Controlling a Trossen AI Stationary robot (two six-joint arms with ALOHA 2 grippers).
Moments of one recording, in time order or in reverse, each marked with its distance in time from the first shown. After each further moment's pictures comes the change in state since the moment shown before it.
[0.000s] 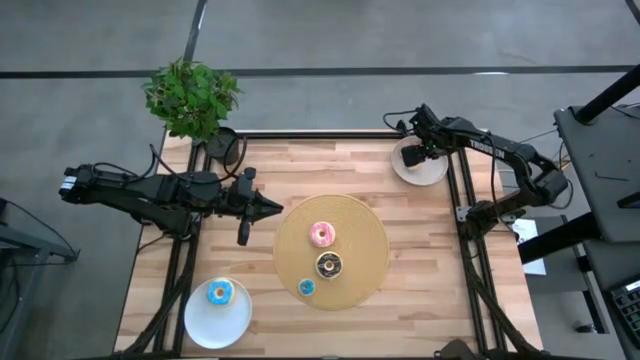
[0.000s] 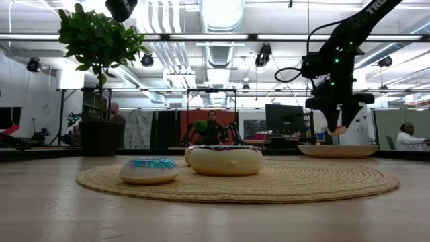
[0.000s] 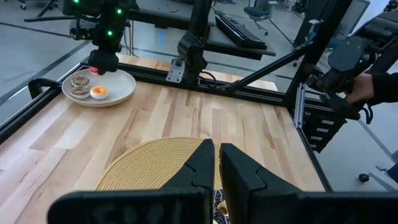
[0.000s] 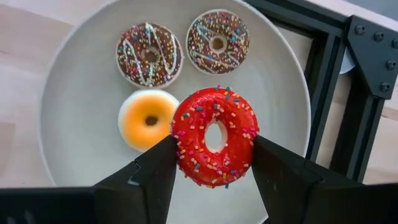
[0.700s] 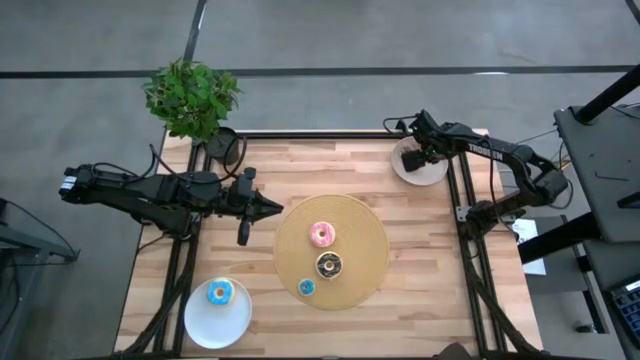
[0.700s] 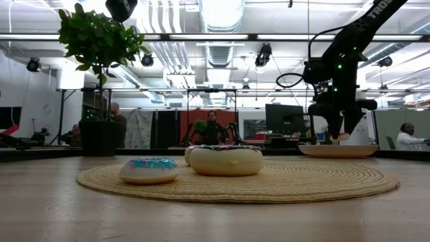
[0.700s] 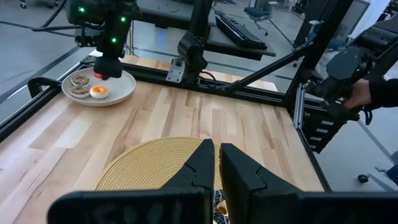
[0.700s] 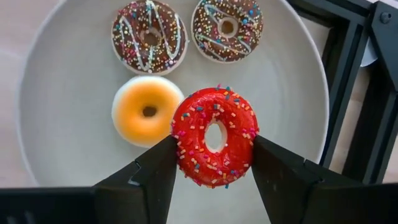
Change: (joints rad) left arm 0.000 0.000 0.000 0.000 0.000 -0.006; right arm 0.003 0.000 -0.074 0.070 -0.008 -0.025
